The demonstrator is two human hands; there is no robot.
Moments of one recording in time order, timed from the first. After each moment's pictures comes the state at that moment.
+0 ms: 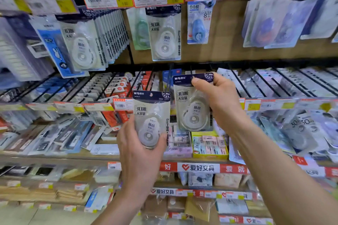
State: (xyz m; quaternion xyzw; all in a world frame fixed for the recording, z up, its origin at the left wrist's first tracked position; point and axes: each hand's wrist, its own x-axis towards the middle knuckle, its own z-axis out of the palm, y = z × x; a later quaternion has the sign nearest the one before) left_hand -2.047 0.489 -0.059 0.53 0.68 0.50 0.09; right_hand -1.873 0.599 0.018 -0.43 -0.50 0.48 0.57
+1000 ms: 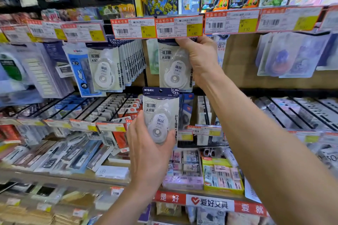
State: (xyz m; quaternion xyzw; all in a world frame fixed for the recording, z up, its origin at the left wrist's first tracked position) left_hand -2.058 0.537 -0.024 0.54 0.66 0.52 0.02; right_hand -1.954 0.692 0.131 -0.26 -0.51 0.47 0.67
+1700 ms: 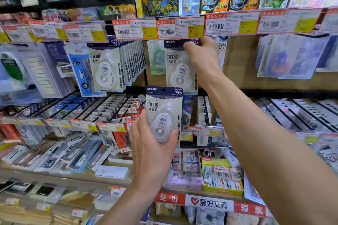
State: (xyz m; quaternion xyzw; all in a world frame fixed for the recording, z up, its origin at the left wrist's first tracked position) left_hand -2.053 0.539 -0.023 0.54 0.66 0.52 0.02; right_hand -1.951 0.698 0.130 -0.39 -0.56 0.36 0.64
